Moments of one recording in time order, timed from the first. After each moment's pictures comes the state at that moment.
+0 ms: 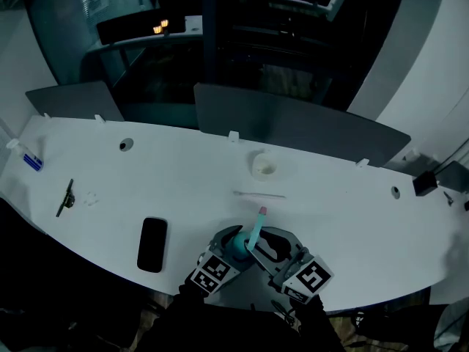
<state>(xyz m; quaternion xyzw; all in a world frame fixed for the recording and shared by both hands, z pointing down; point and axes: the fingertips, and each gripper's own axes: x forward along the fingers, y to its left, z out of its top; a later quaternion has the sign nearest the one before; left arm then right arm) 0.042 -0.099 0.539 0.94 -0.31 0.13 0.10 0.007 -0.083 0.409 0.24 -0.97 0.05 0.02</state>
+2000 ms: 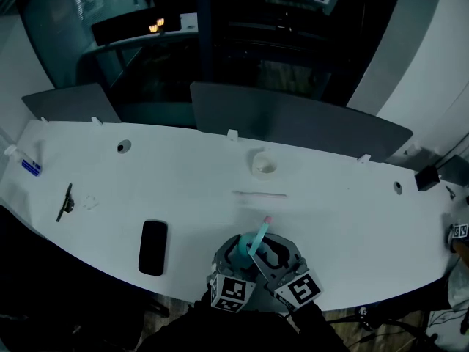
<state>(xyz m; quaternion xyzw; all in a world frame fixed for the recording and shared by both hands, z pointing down) 0.036 -0.090 0.541 0.87 -0.45 0.15 0.08 0.015 -0.083 0.441 0.31 -0.95 0.02 0.03</state>
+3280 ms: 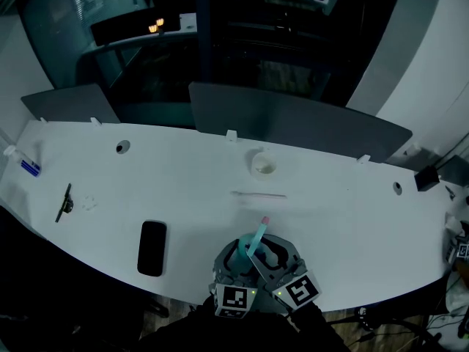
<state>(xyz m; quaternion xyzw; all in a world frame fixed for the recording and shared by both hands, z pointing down) 0.029 -0.083 0.530 0.85 -0.51 0.12 0.07 0.013 -0.083 0.443 0.31 -0.95 0.01 0.04</state>
